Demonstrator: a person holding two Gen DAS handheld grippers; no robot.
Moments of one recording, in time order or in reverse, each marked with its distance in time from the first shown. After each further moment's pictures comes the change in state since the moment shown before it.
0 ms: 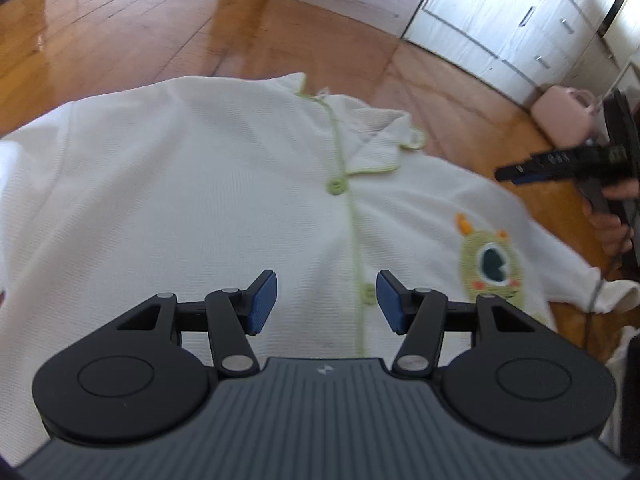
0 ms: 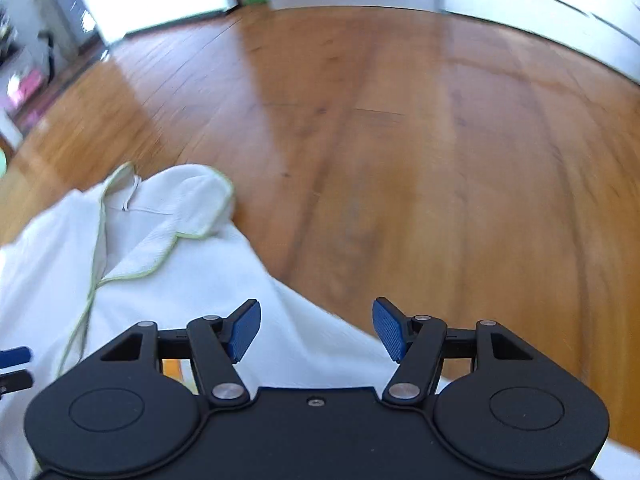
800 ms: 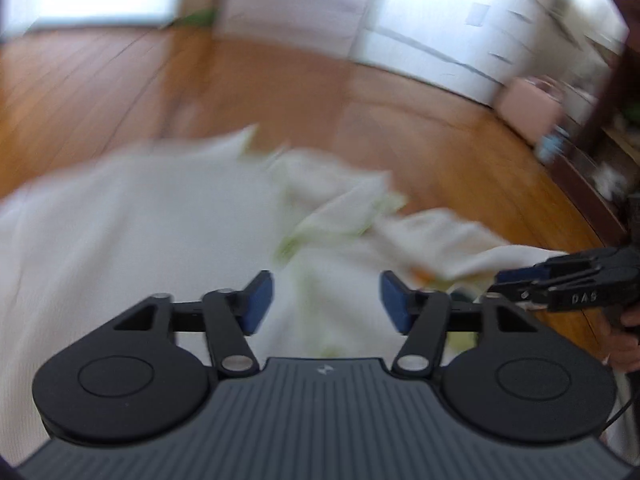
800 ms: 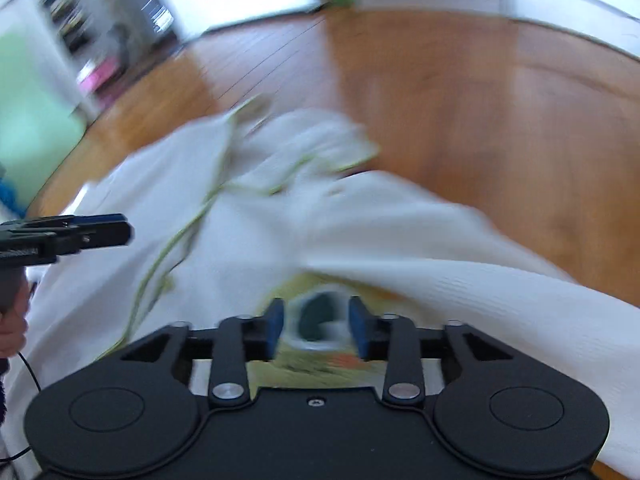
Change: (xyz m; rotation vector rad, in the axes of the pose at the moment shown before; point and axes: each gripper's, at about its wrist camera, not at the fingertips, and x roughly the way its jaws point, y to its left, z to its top) left arm 0.016 -0.064 0.047 0.273 -0.105 -0.082; right arm -0.061 0.037 -0.123 -0.025 -0.115 0.113
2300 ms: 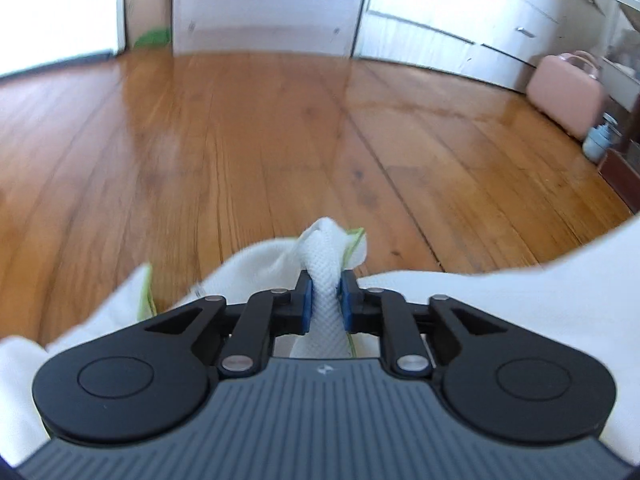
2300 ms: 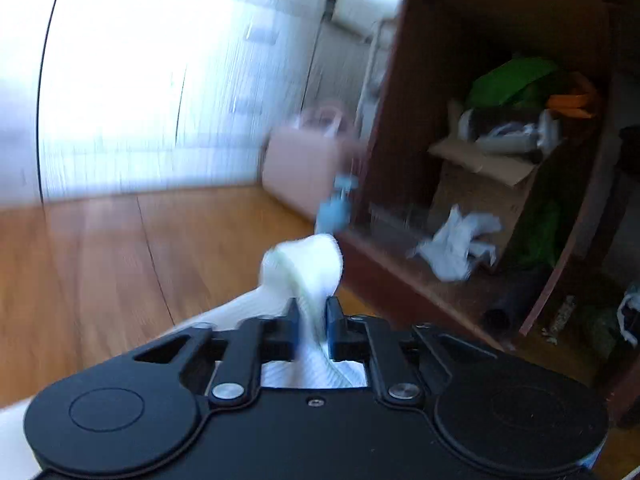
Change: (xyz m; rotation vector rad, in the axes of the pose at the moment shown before) left arm 0.179 -0.009 0.099 -0.002 0.046 0.105; right arm -0.125 -0.249 0.070 0.354 -0.316 -1.110
